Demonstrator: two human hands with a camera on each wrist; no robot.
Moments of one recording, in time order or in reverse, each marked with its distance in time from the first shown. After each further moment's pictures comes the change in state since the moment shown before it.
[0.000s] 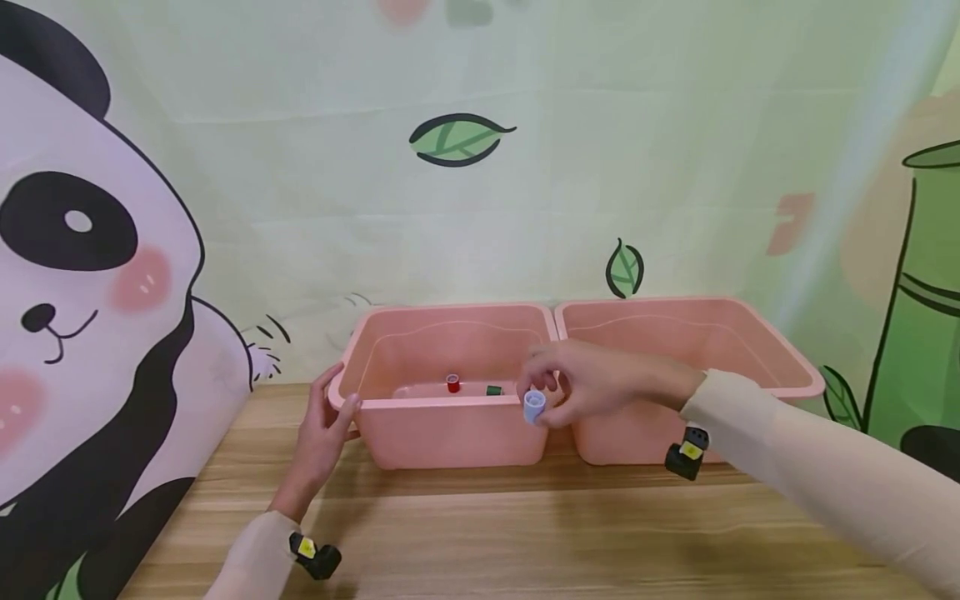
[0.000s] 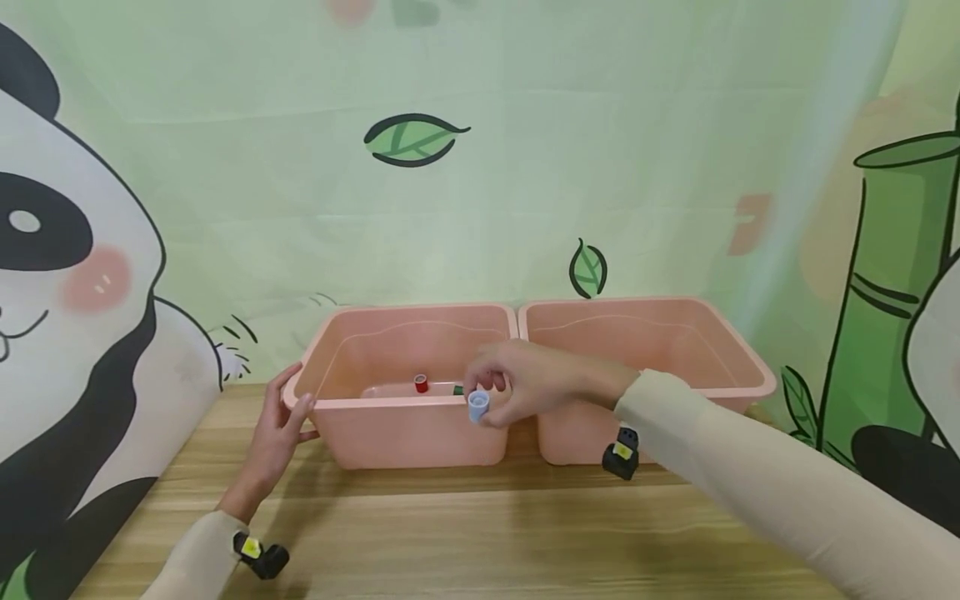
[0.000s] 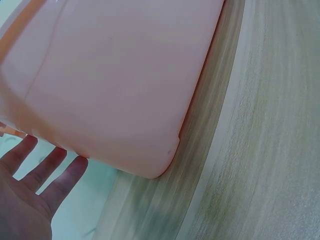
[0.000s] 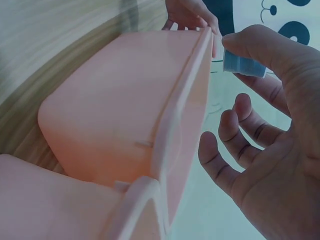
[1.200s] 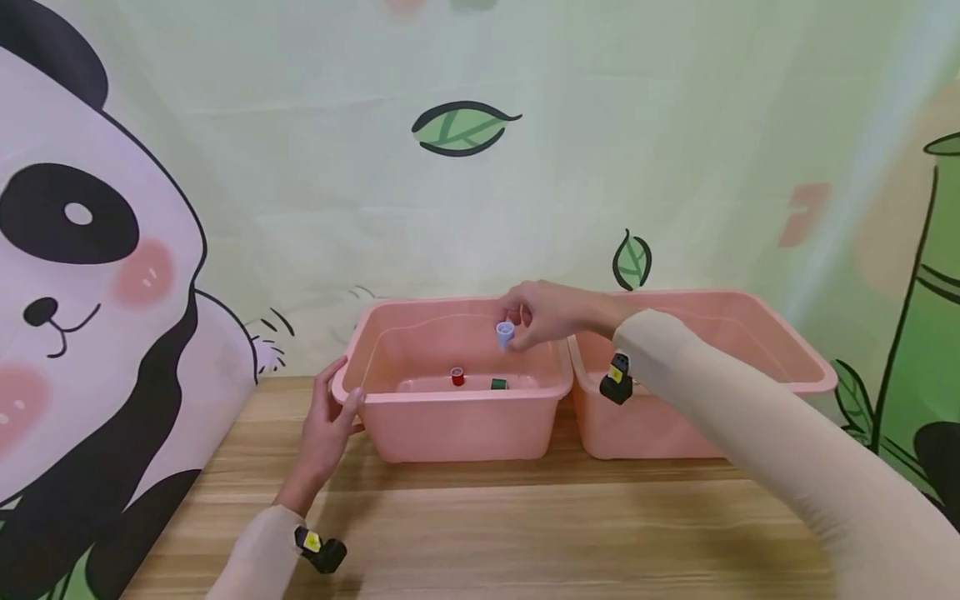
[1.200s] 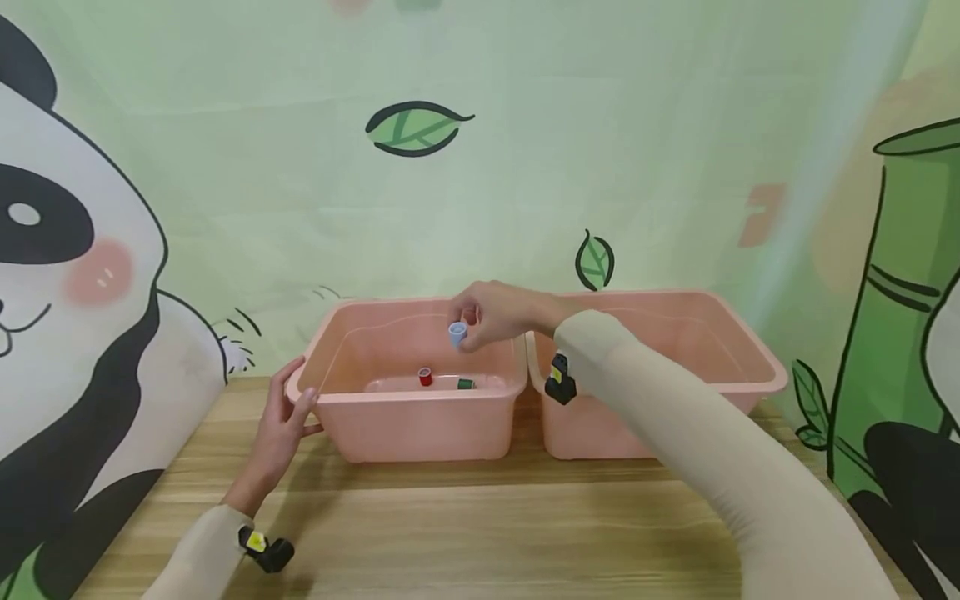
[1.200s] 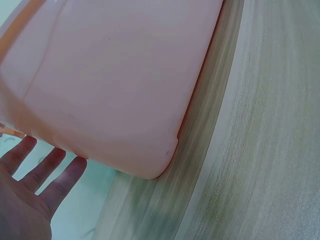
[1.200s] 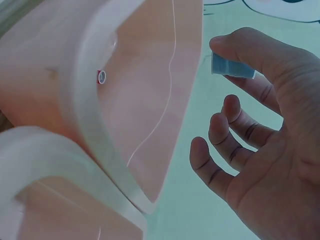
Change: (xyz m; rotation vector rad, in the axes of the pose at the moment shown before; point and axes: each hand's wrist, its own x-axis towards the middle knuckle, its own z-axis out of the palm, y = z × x) left_hand 0.000 0.001 0.001 -0.005 0.005 -0.018; right_hand 0.081 0.033 -0.035 -0.027 0.018 0.213
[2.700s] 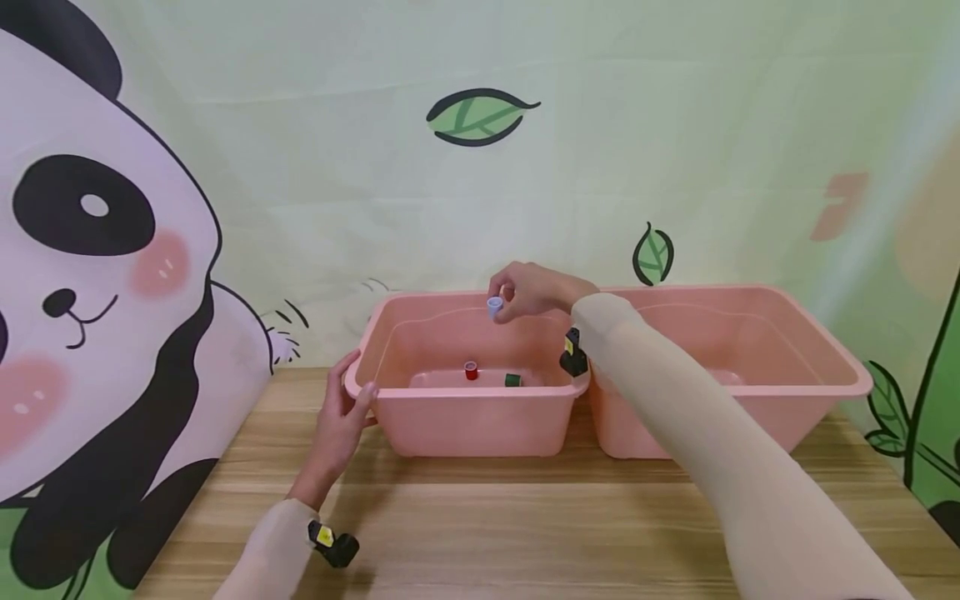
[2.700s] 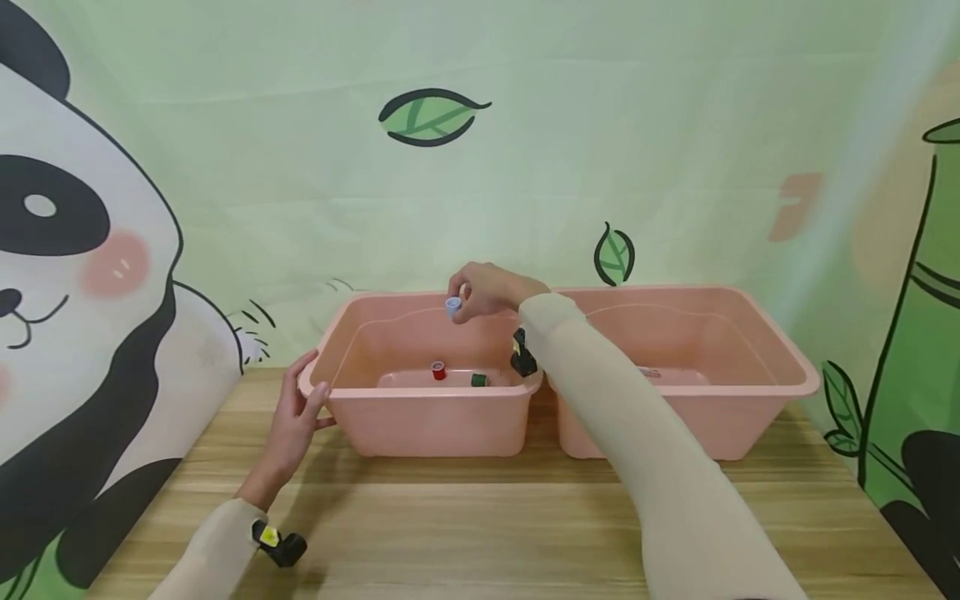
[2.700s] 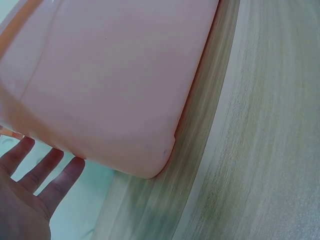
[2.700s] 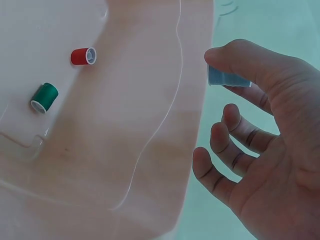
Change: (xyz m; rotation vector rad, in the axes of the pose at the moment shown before) left_hand 0.000 -0.001 0.000 -0.043 0.015 0.024; right_hand 0.071 0.019 0.007 0.142 0.051 0.161
